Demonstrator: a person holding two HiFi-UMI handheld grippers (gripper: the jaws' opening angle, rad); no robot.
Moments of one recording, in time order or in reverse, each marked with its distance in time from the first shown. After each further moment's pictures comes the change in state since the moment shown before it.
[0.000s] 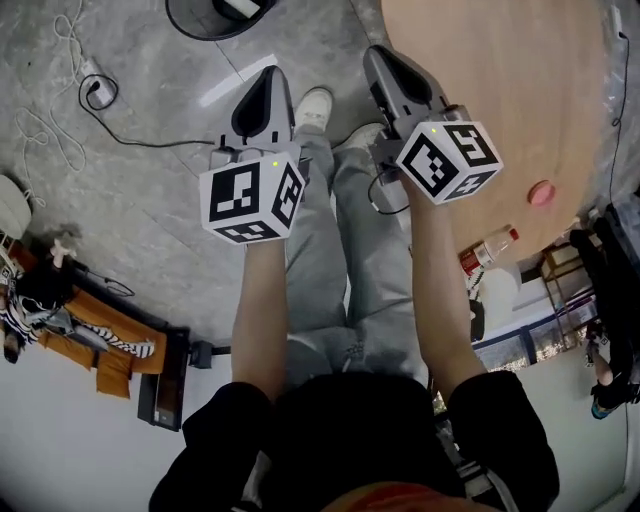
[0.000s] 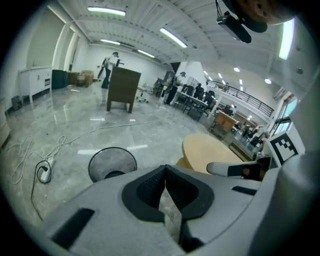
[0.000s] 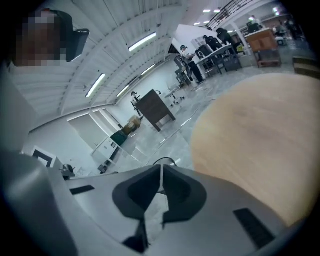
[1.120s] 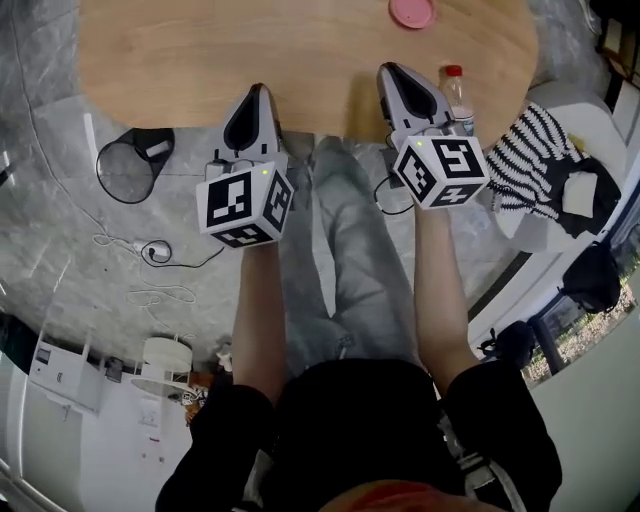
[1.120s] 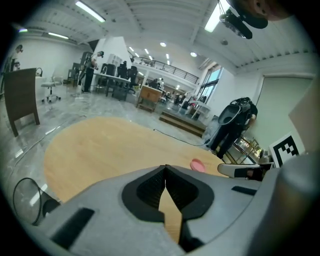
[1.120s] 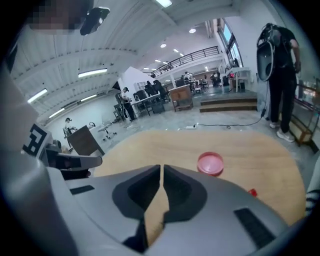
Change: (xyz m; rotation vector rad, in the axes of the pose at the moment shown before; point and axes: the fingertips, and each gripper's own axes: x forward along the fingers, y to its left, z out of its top) left arm -0.025 -0.411 -0.088 0.541 0.234 -0.633; right arm -0.446 -0.186 -0.039 0.215 -0.410 -0.770
